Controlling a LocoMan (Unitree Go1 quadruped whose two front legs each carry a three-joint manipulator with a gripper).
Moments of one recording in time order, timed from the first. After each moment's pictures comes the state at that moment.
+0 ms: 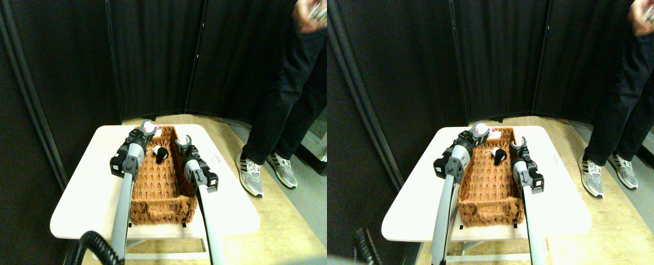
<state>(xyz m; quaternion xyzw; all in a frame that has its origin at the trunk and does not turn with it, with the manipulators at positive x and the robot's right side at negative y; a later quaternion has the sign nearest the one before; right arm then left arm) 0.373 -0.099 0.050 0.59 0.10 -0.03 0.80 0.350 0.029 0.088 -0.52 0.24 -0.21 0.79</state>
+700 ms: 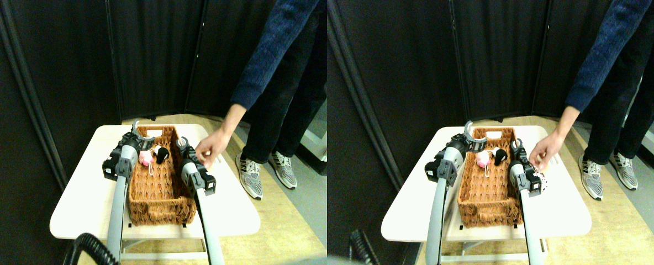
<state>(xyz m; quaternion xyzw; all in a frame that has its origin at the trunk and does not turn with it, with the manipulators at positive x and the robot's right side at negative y) 0.366 -0.091 0.061 0.55 0.06 -0.04 0.83 0.343 0.048 0.086 -0.52 0.25 -0.19 0.79</state>
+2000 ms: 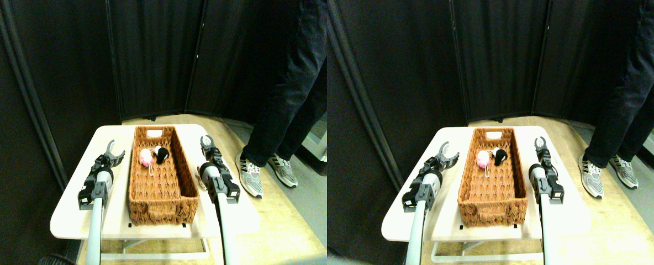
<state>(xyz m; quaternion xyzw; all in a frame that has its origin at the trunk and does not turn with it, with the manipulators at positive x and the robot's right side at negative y) 0.354 -0.169 0.058 0.56 -0.02 -0.10 0.82 0.337 0.143 0.034 -0.51 0.18 -0.12 0.83</state>
